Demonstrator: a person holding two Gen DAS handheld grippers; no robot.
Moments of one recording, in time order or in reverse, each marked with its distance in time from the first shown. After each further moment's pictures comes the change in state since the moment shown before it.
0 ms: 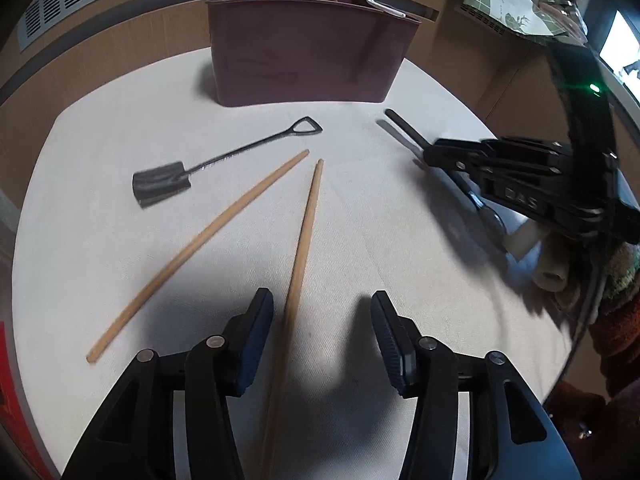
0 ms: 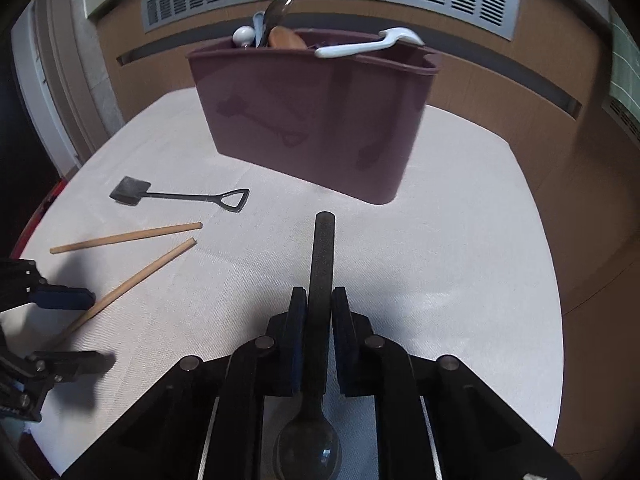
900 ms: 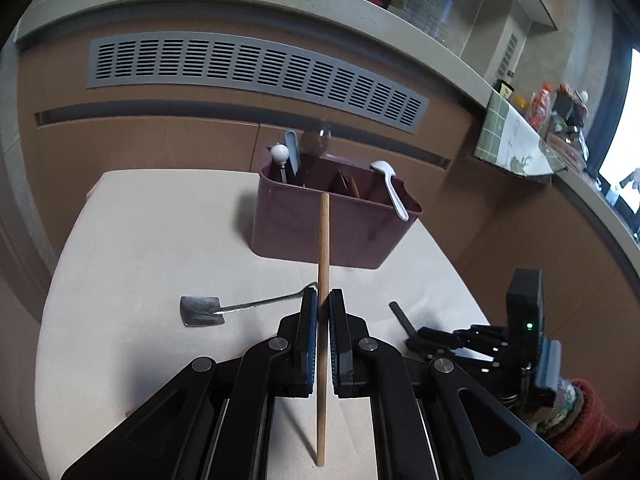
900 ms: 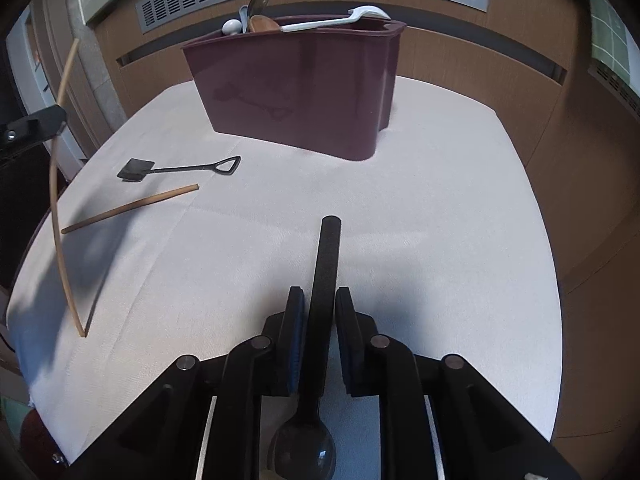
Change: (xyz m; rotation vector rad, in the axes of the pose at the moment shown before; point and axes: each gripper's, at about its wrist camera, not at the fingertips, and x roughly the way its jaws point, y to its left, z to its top) left arm -0.079 0.021 0.047 -0.228 -0.399 -0.040; right arm -0.006 -0.015 -0.021 0.028 0.040 0.028
